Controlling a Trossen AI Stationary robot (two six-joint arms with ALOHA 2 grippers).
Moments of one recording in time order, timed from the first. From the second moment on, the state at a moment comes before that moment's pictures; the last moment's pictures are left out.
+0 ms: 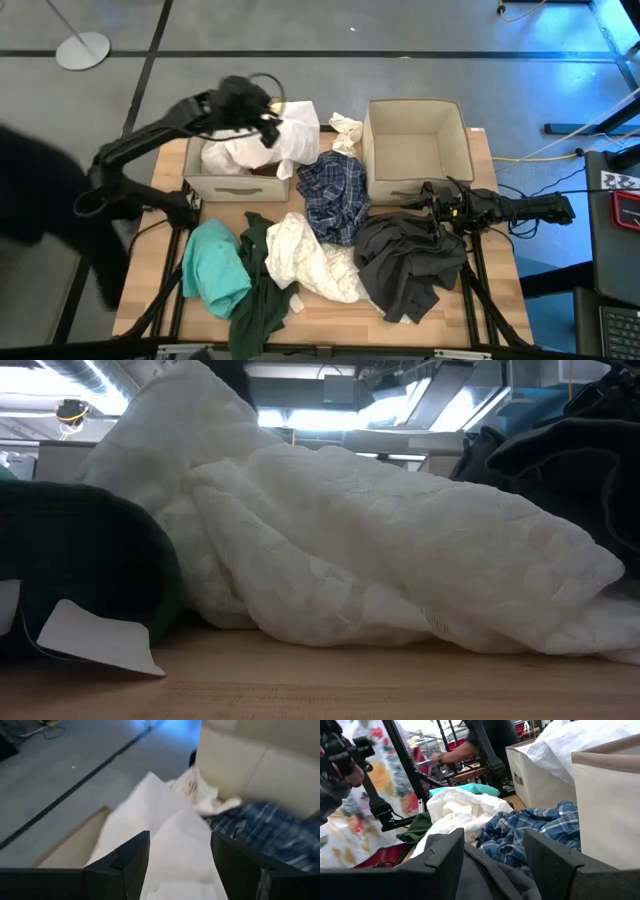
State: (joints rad) left arm 0.55 1.30 1.38 -0.73 -0.16 -0.01; right arm 0.11 0.00 0.02 0.00 0.05 0.31
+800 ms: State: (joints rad) left arm 0.50 1.57 1.38 -0.76 -0.45 0.24; right arm 0.11 0.00 0.02 -0.01 0.05 0.31
